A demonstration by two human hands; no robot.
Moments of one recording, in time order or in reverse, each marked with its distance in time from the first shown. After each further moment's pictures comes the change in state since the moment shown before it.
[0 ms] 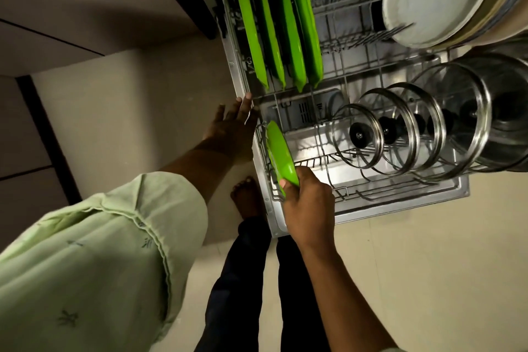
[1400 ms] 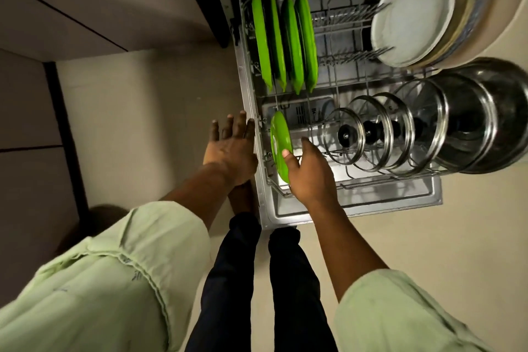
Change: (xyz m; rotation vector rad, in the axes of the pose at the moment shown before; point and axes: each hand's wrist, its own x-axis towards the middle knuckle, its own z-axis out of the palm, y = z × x) left_hand -0.098 0.039 0.007 -0.300 0.110 -0.159; right_hand 0.008 -0.001 -0.035 -0.158 -0.187 -0.018
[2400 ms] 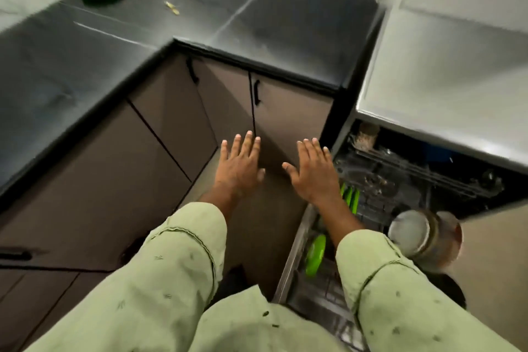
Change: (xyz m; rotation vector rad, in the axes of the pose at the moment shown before) left_hand -0.381 -0.094 -0.170 -0.269 0.679 -0.516; right_hand -0.219 -0.283 -0.169 -0.579 0.286 -1.014
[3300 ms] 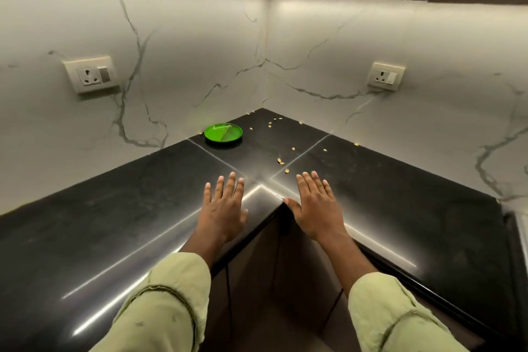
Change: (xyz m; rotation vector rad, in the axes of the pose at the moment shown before) left_hand 0.145 -0.390 -0.174 -0.057 0.330 -0.328; right_hand 0.342 -0.326 -0.084 -0.026 0.227 -0.414
